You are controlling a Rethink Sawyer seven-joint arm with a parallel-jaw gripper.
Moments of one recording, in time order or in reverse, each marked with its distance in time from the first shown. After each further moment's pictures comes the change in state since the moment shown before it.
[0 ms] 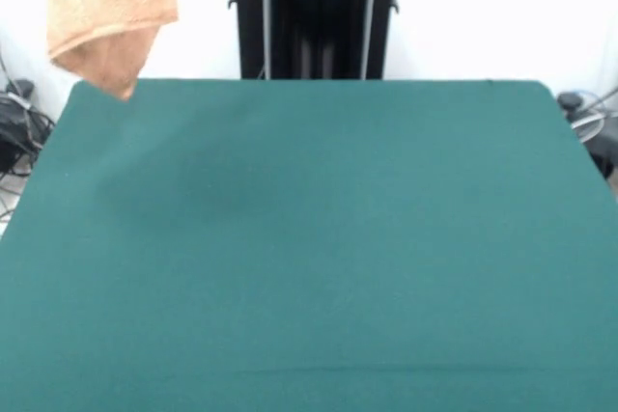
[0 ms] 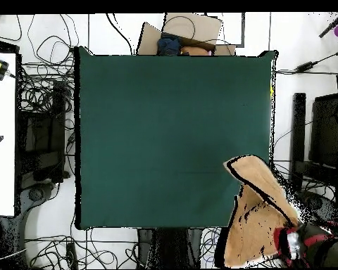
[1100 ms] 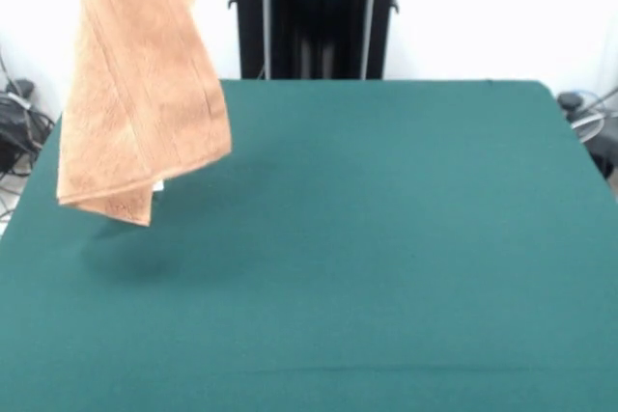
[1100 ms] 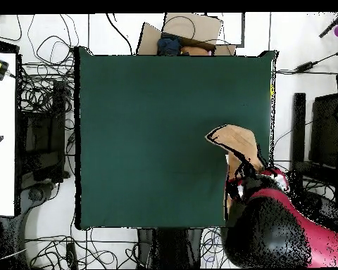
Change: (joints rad) arm 0.246 0.190 -0.098 0.124 -0.103 -0.603 0.001
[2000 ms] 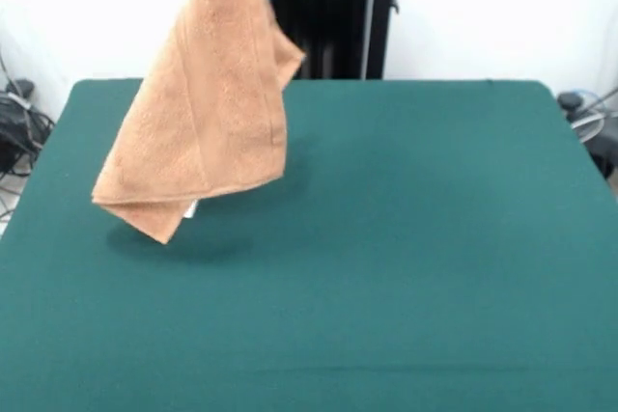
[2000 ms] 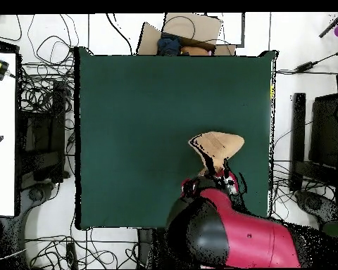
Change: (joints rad) arm 0.329 0.049 -0.215 0.006 -0.093 -0.044 0.266
